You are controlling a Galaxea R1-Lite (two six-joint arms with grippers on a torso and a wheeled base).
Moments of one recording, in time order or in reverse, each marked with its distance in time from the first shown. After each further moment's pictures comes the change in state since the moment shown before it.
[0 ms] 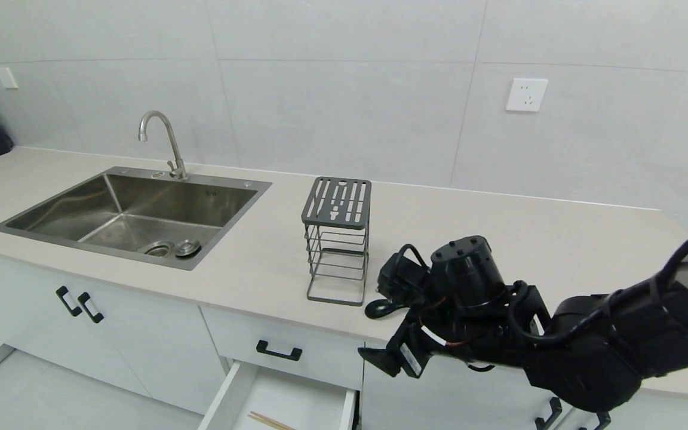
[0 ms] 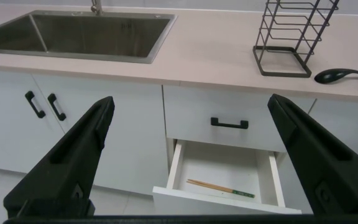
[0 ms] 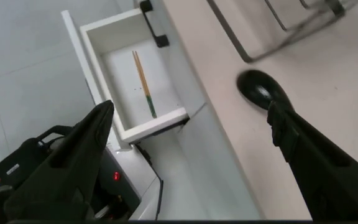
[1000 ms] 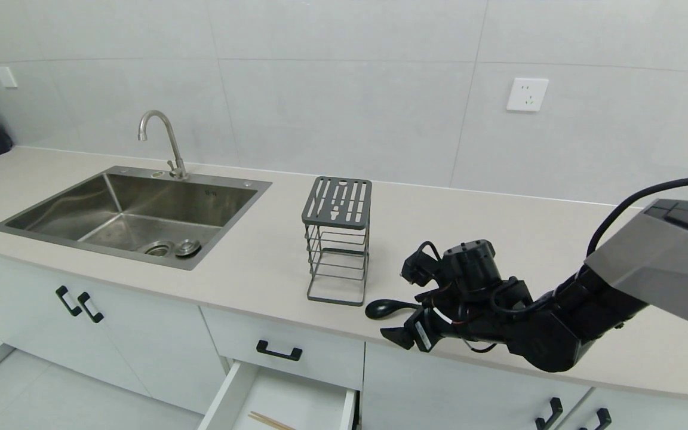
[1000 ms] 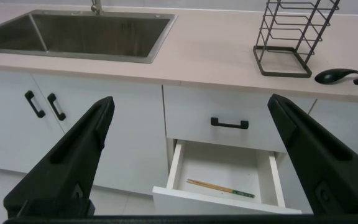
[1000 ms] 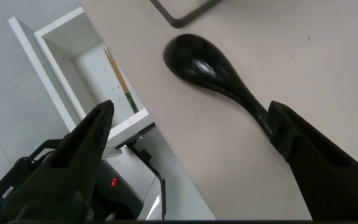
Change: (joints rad) left arm 0.000 0.000 0.000 0.000 0.000 0.000; right arm -0.184 0.195 -0.023 -0.119 0.075 0.034
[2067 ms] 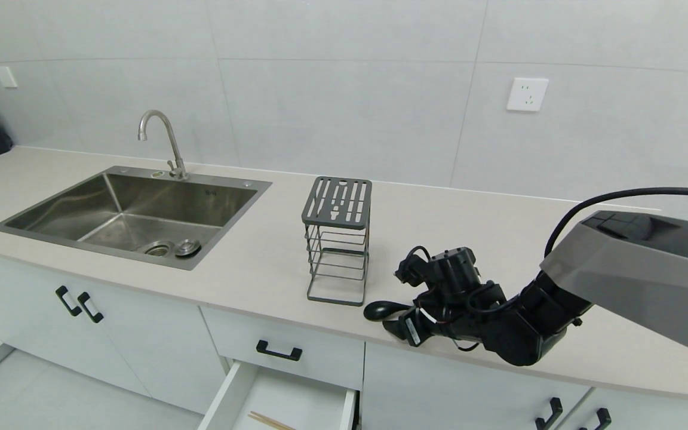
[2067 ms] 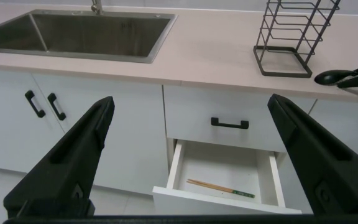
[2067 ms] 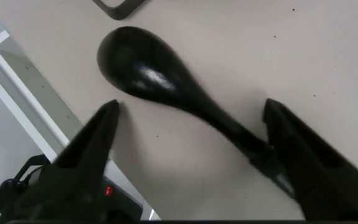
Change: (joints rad) left arm 0.000 0.000 0.000 0.000 0.000 0.000; right arm -0.006 0.134 -0.093 -0.006 -0.094 0.078
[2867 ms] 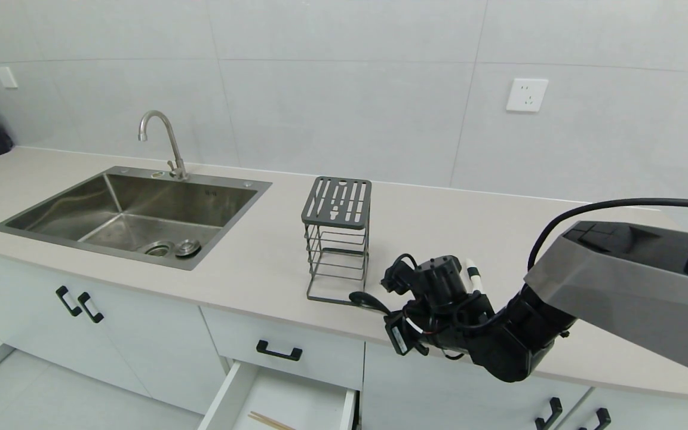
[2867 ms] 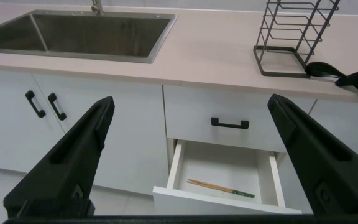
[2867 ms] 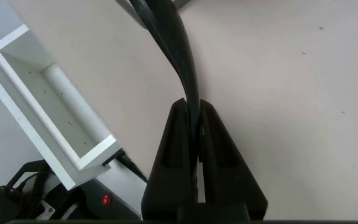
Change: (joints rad) left arm 0.000 0.000 0.000 0.000 0.000 0.000; right arm 0.073 0.018 0.011 -0.064 -0.042 0.001
